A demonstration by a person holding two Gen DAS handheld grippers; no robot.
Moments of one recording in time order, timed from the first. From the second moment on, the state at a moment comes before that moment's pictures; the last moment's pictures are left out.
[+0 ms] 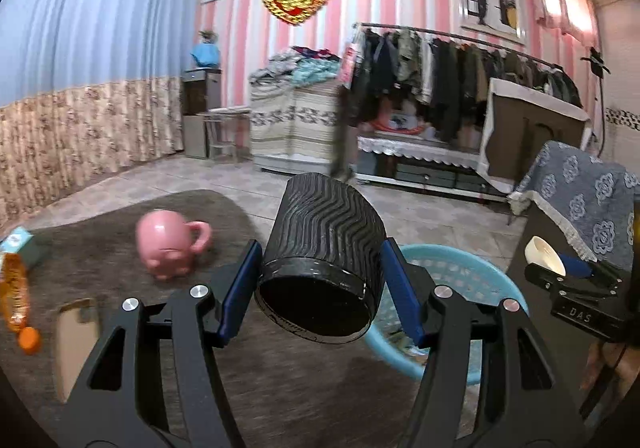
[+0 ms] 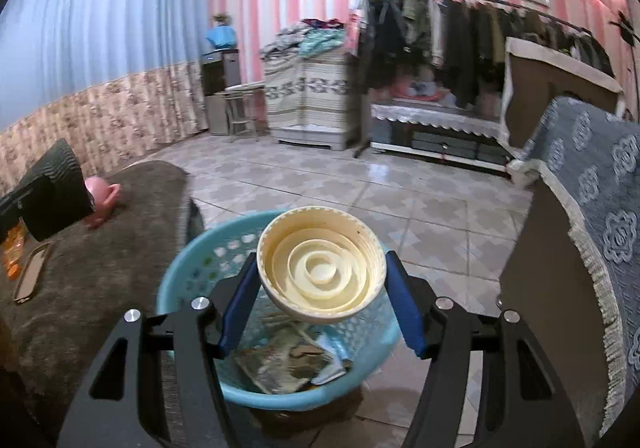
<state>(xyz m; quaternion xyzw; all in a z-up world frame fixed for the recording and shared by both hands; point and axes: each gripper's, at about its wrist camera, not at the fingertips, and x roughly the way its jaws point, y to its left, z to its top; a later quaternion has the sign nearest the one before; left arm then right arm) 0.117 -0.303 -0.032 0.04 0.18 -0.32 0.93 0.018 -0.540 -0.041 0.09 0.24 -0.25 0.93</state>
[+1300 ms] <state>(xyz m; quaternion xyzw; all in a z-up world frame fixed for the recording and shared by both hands) 0.165 -0.281 -0.031 0.04 0.18 -0.20 0.96 0.069 -0.535 -0.073 0.09 0.26 -0.25 0.93</state>
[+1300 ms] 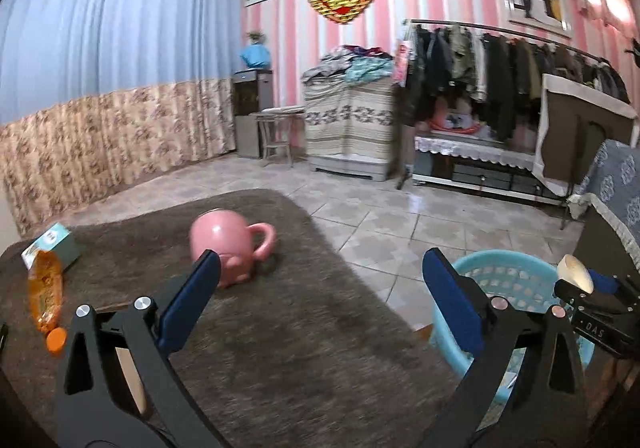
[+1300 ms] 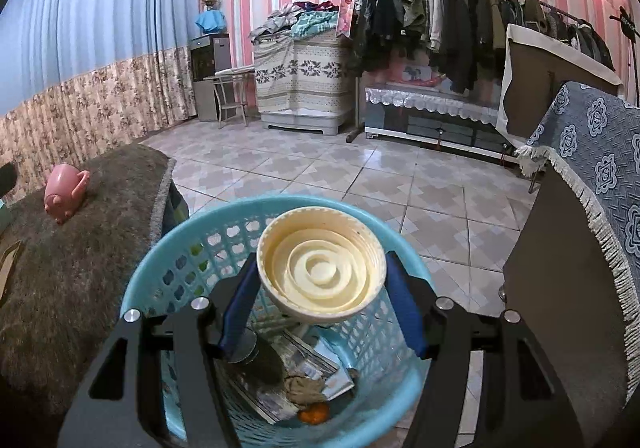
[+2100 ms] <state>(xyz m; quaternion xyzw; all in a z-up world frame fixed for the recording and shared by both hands) 0.158 -0.135 0.004 0.00 0.19 -0.09 0.98 0.076 -0.455 -0.025 0.06 0.25 -0.20 0.95</state>
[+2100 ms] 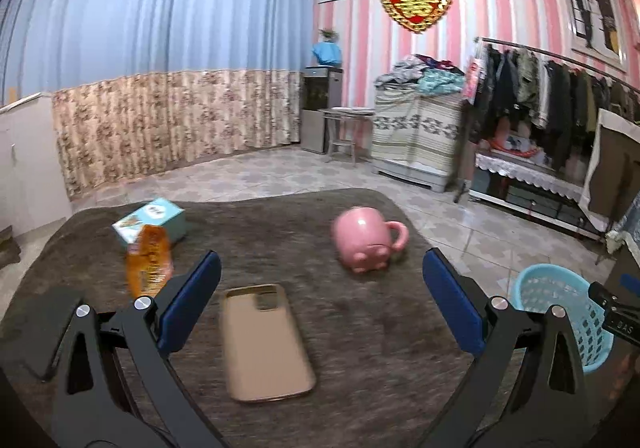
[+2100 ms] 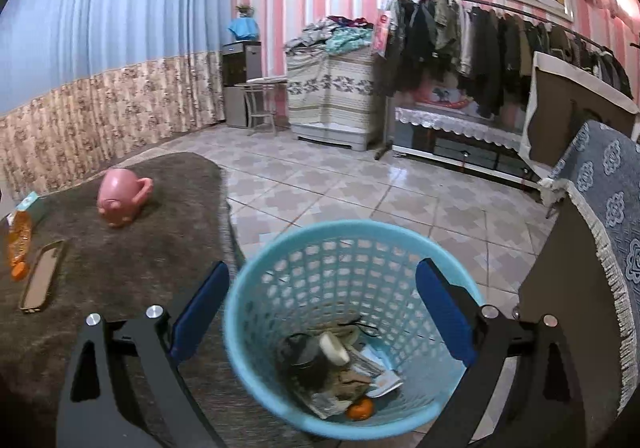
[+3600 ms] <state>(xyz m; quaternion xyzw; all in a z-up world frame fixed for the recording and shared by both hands) 0.158 0.087 -0.028 -0.05 0.23 0.08 0.97 0.146 -0.264 -0.029 -0.04 0.28 -0.05 0.96</state>
